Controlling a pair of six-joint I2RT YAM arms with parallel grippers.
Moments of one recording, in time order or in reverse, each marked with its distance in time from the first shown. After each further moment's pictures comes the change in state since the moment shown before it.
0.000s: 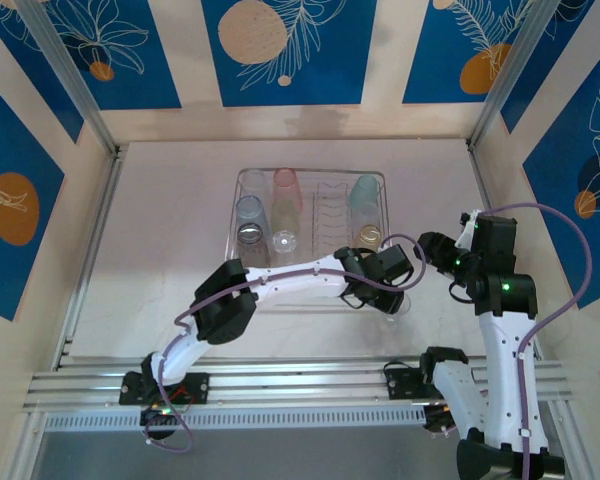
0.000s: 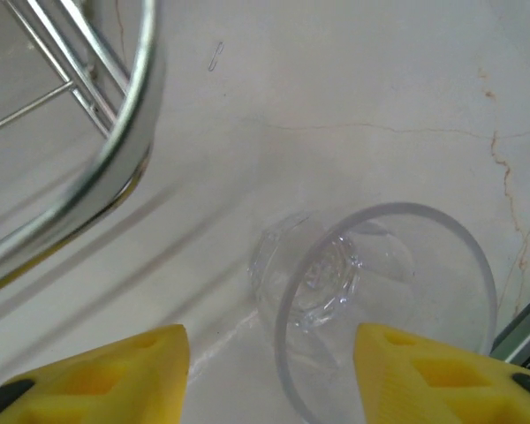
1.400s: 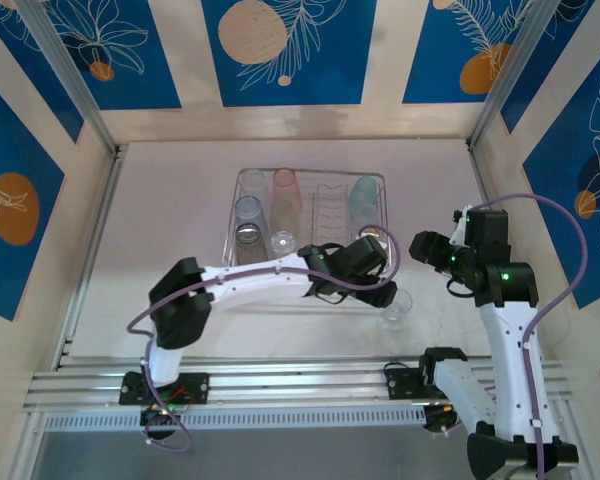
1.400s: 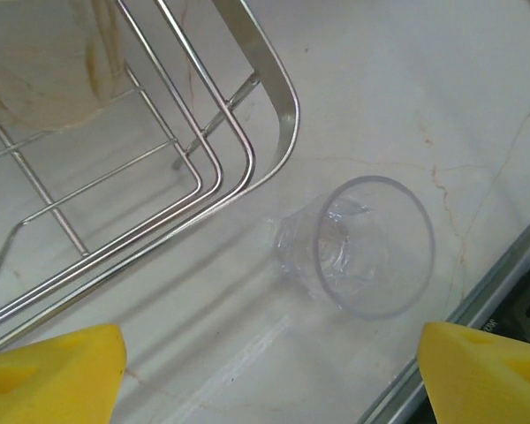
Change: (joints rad) left arm 0.035 -0.271 -0.304 0.186 -0.027 0.006; right arm 0.073 0.064 0.068 -0.076 0.060 0.001
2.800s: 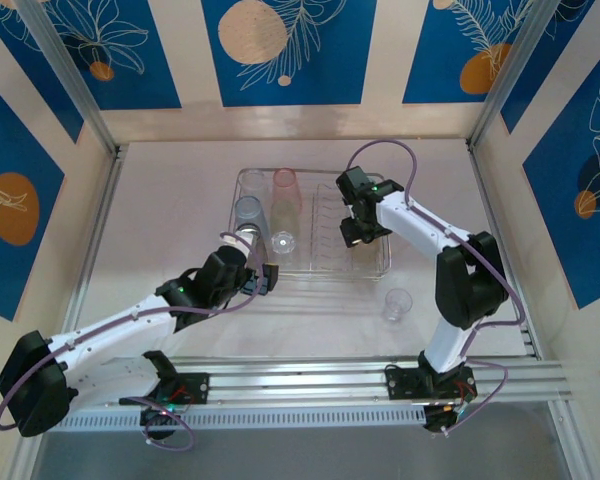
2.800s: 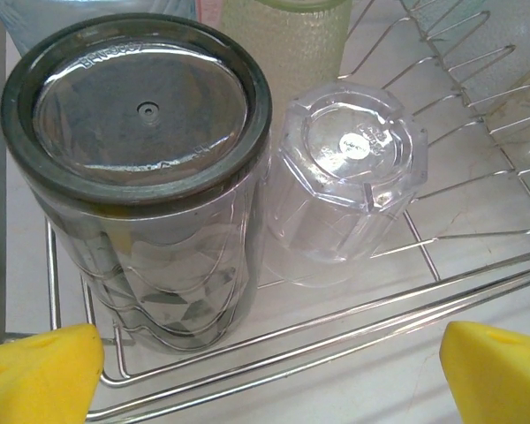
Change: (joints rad) left arm 0.350 -0.918 -0.987 0.330 -0.276 0.210; right arm 0.500 0.932 0.322 0.141 0.416 -0.282
